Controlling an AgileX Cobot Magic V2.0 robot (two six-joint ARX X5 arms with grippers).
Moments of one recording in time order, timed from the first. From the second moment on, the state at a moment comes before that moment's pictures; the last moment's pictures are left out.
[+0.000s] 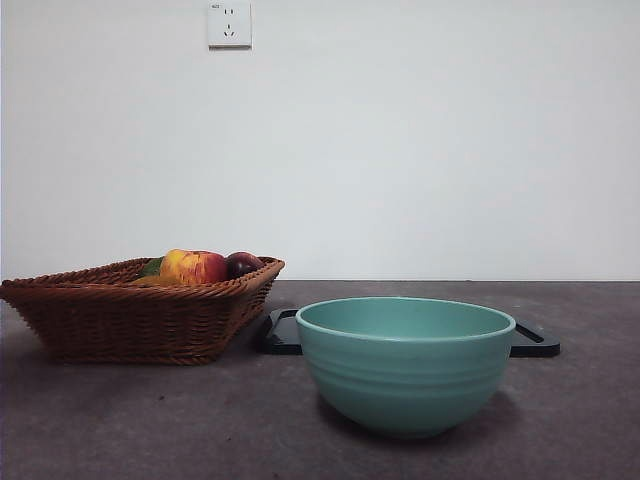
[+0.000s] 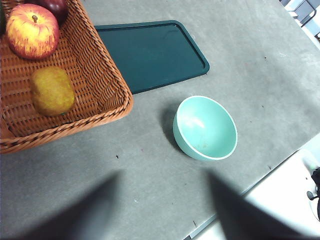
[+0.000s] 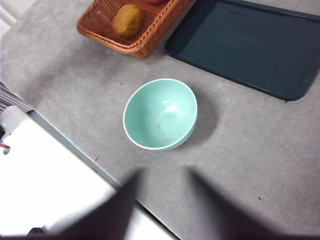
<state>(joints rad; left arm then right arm) -0.28 0.63 0.90 -0.93 0.47 -0.10 0.22 0.64 0.99 -1.16 -0.52 -0.03</state>
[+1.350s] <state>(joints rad) -0.33 1.18 1.13 -0.75 0.18 -0.10 0.22 0.64 0.99 -1.16 -0.52 -0.03</state>
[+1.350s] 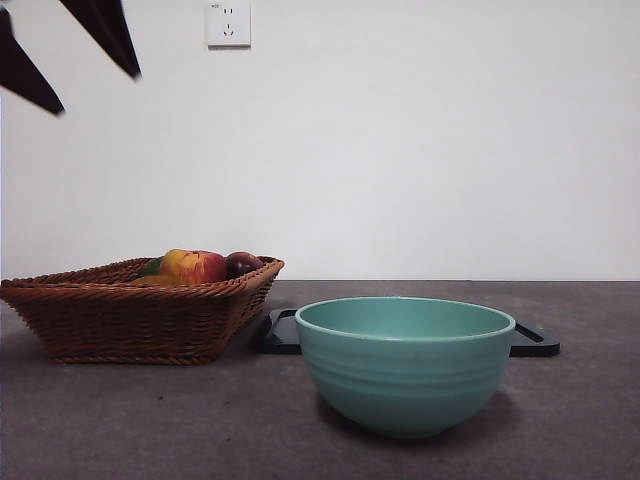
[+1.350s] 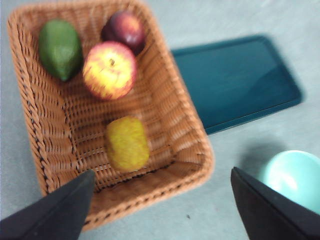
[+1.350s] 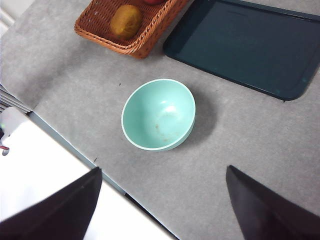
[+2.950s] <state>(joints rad) -0.46 1.52 1.17 -0.61 0.11 -0.09 0.22 0.64 0.99 -1.15 -0.52 -0.03</state>
